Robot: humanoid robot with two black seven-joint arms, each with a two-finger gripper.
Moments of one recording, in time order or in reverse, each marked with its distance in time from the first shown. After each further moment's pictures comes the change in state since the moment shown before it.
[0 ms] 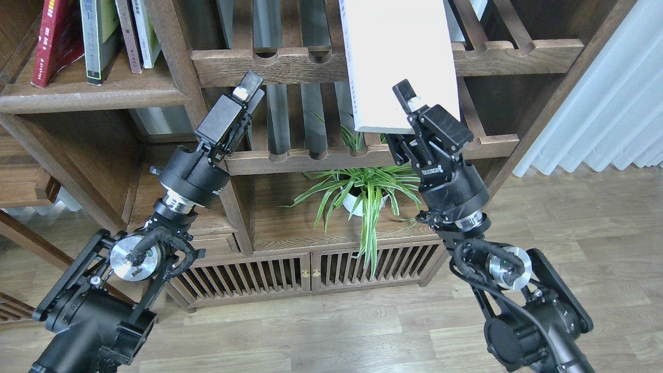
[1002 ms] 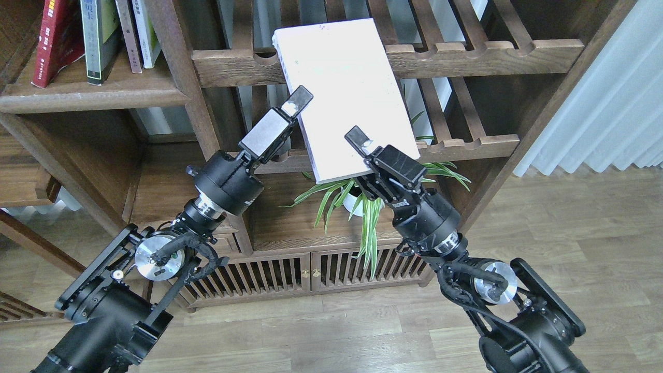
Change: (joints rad) left arm -0.020 0.000 0.142 0.000 0.007 0.000 0.007; right arm 0.018 -0.020 -0.112 -0.060 -0.123 0.001 -0.037
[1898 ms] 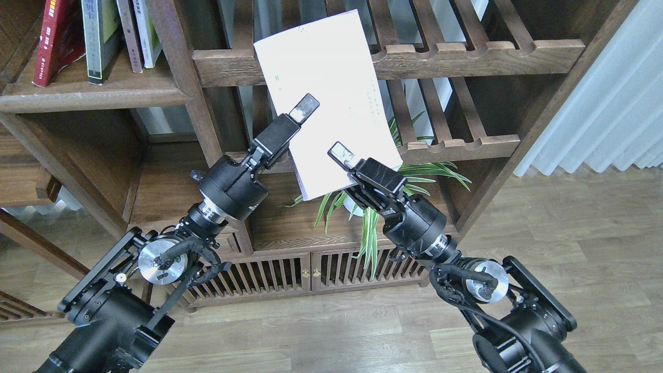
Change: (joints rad) left arm 0.001 0.000 0.022 0.000 -0.001 0.000 -0.001; right arm 0.041 0.016 0.006 -0.051 -0.008 -0.001 0.003
